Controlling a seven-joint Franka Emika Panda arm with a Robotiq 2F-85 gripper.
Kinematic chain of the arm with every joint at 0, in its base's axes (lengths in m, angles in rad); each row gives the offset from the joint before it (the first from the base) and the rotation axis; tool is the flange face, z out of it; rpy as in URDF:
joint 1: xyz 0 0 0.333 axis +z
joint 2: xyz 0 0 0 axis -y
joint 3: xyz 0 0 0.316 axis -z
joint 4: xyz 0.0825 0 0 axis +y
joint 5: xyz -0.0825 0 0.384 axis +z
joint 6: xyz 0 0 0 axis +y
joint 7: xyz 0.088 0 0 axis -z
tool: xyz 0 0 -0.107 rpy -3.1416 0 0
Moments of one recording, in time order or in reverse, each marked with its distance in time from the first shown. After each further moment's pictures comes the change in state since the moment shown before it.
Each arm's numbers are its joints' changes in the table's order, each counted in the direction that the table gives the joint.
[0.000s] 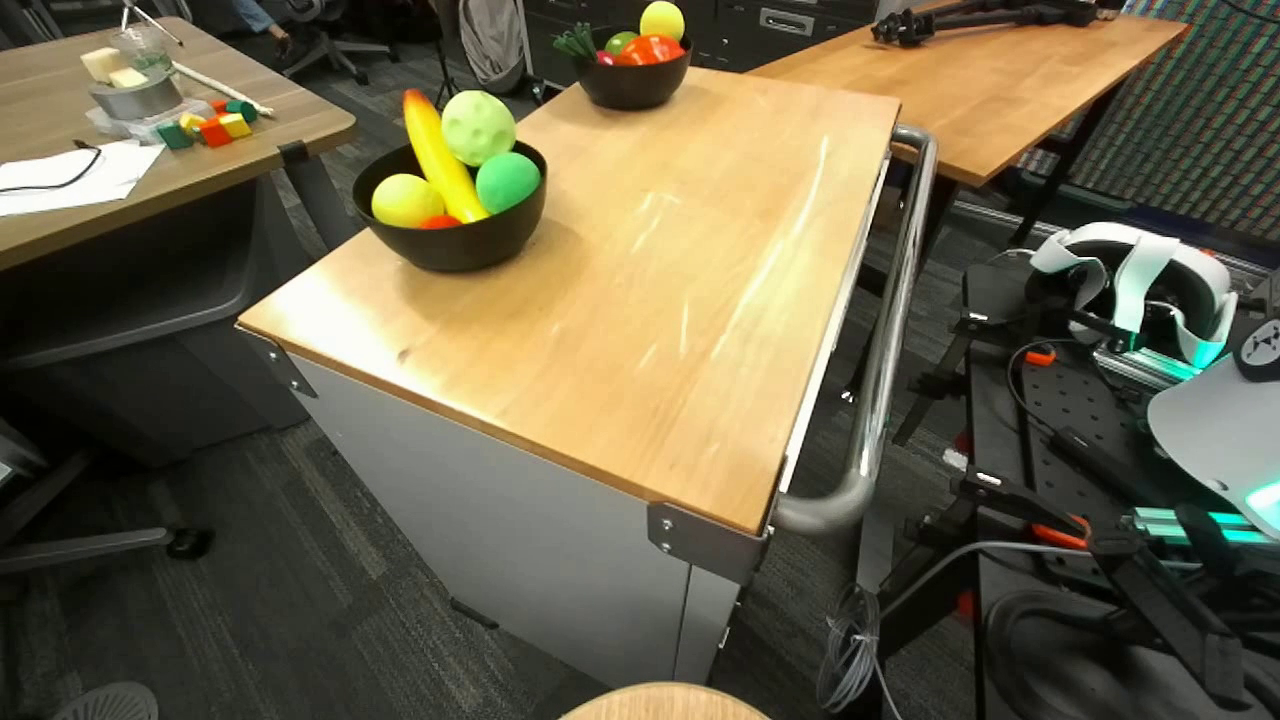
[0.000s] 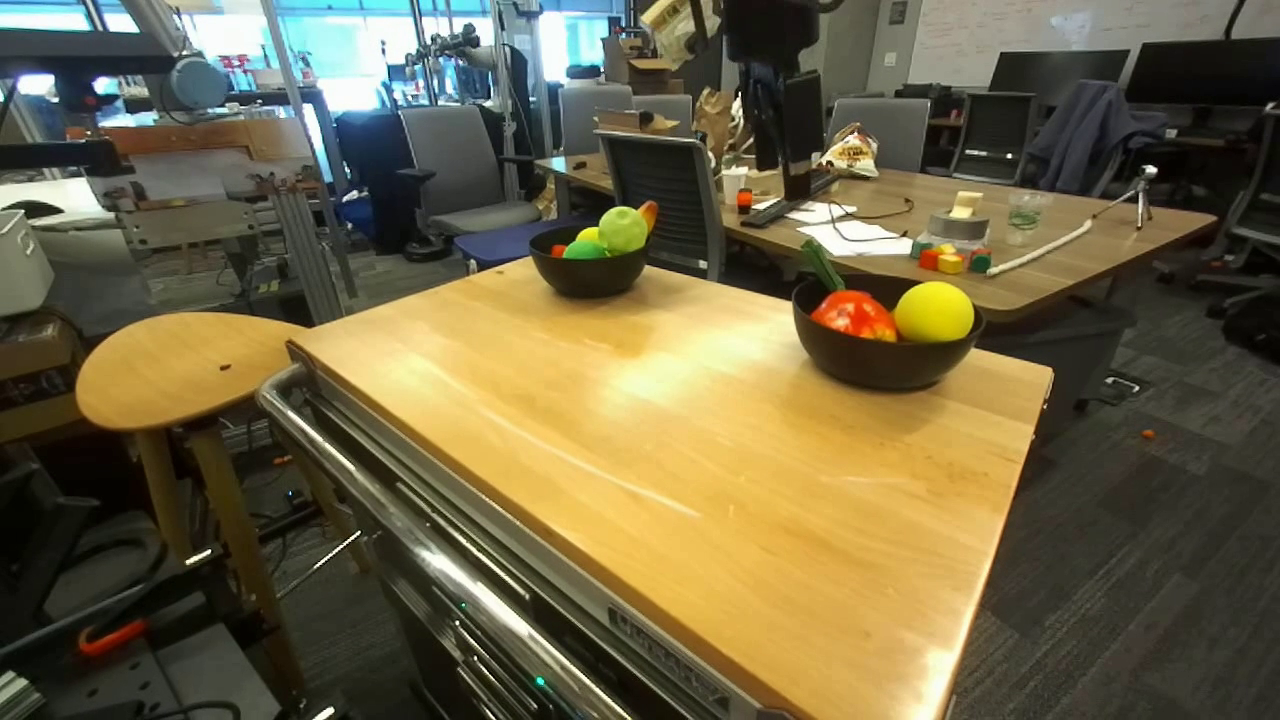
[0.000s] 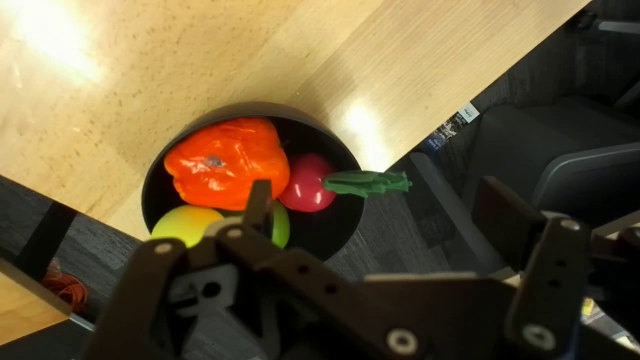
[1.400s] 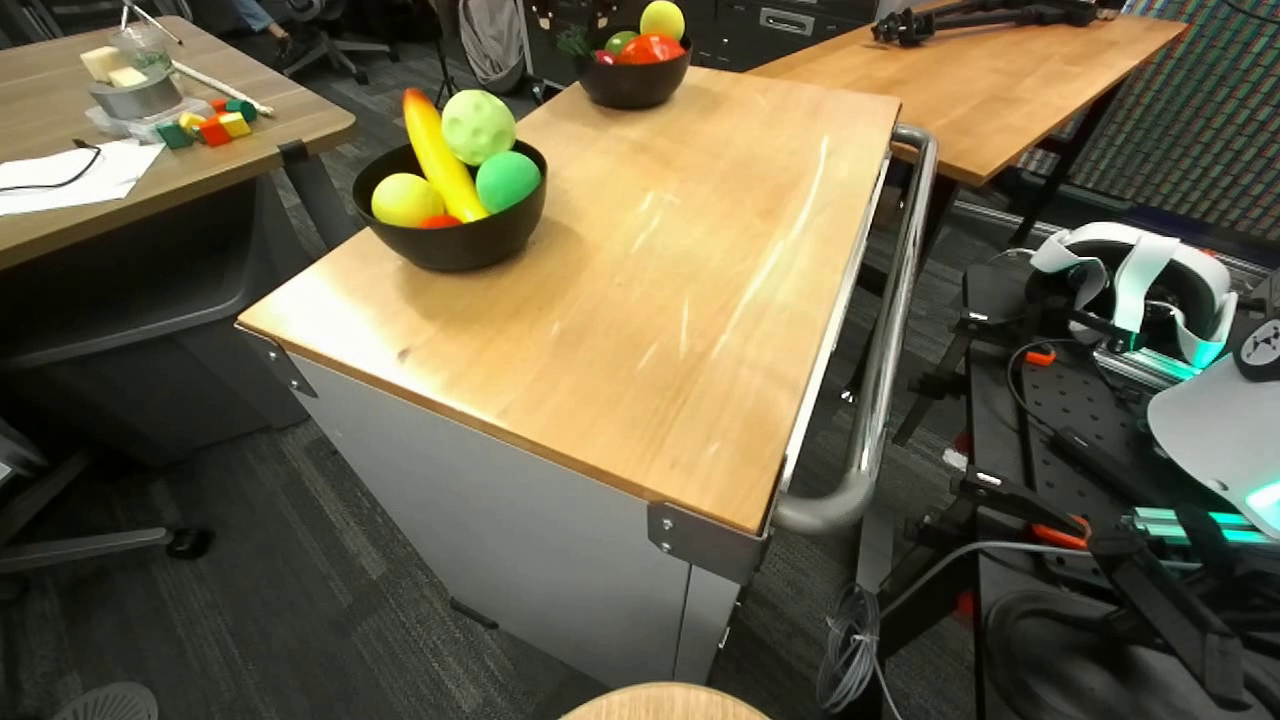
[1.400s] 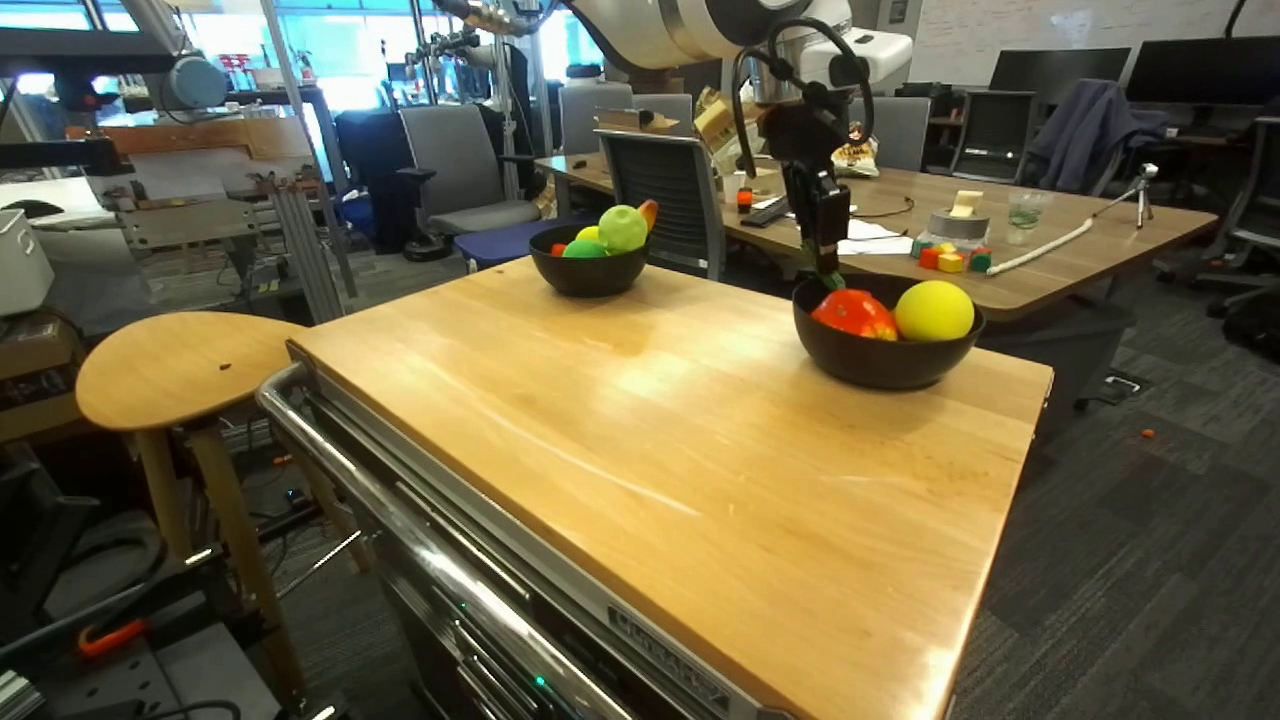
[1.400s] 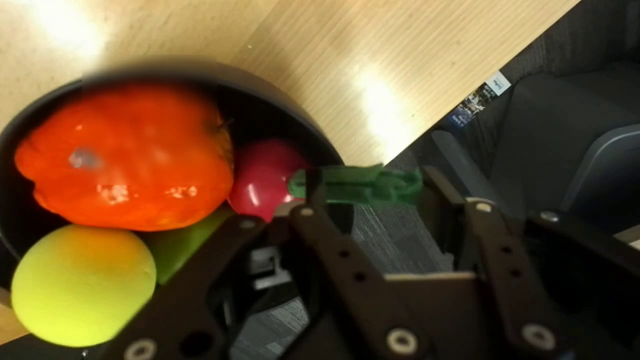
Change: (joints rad) arm 0.034 -0.305 0.052 -0.248 -0.005 -0.068 0.075
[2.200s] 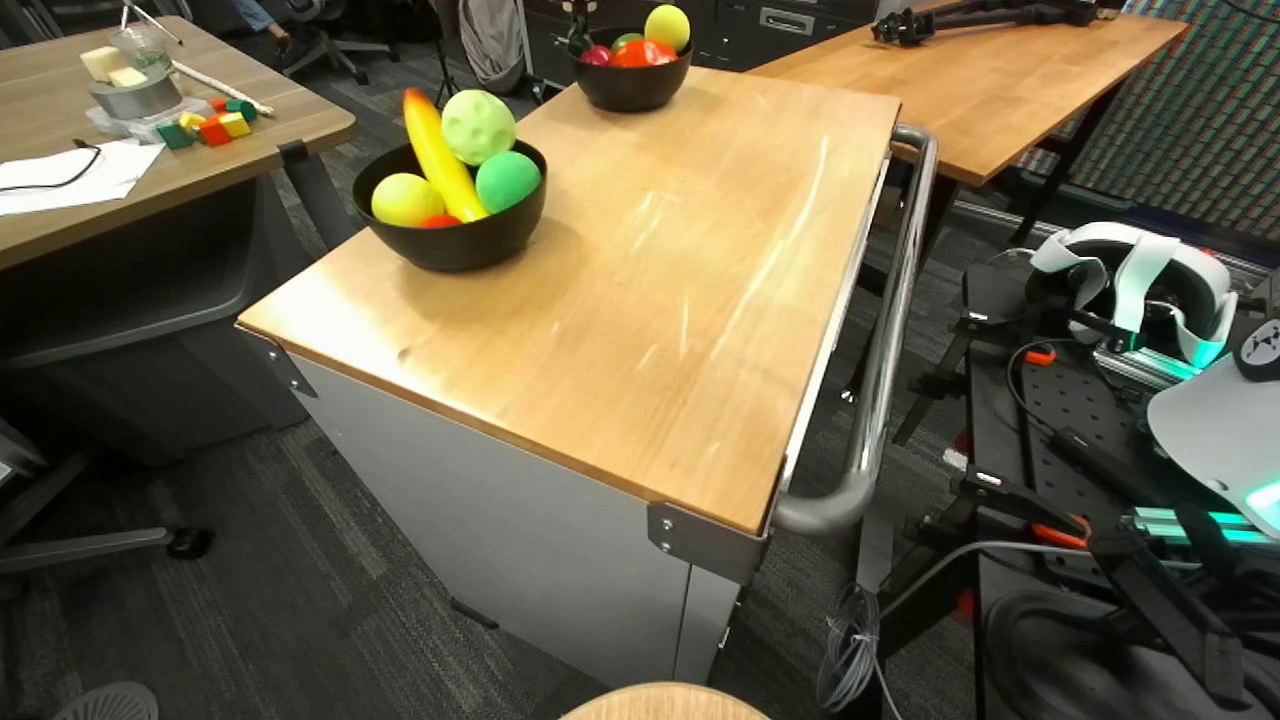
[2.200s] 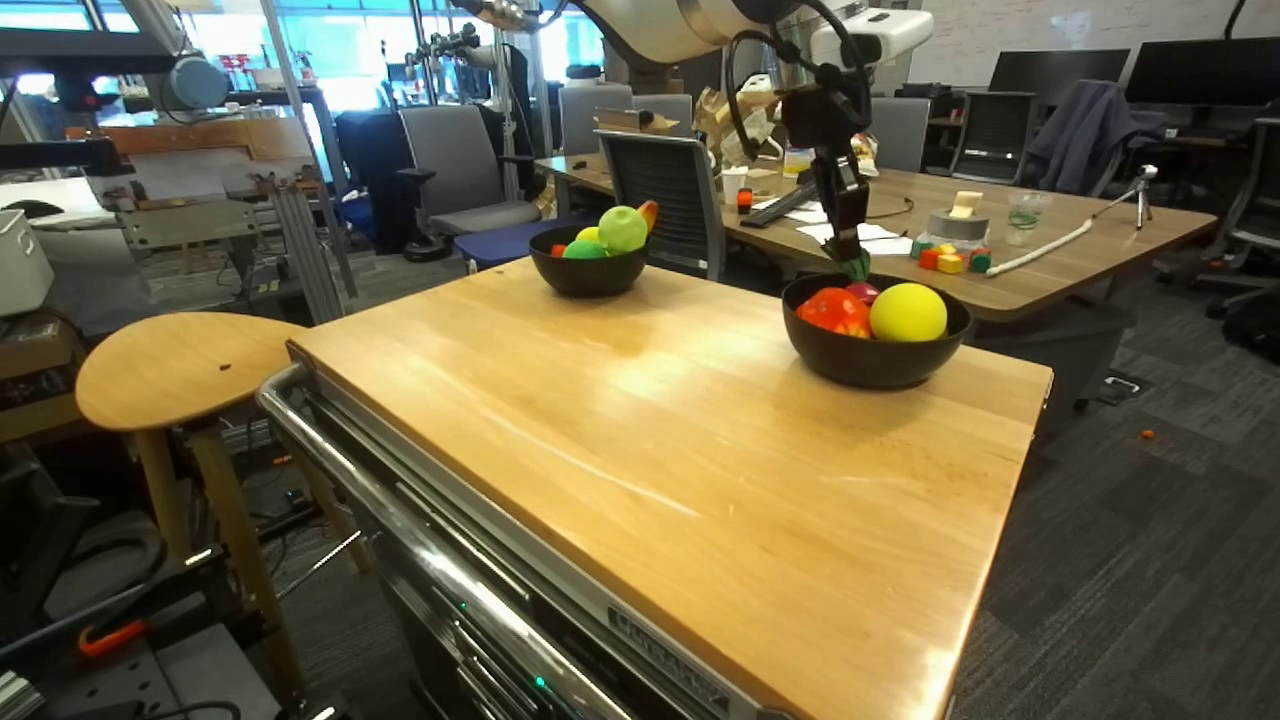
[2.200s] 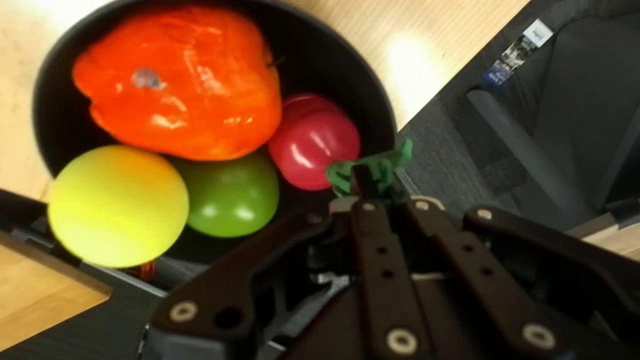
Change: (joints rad) arm 0.029 -0.013 0.062 -0.048 -0.059 0.032 0.135
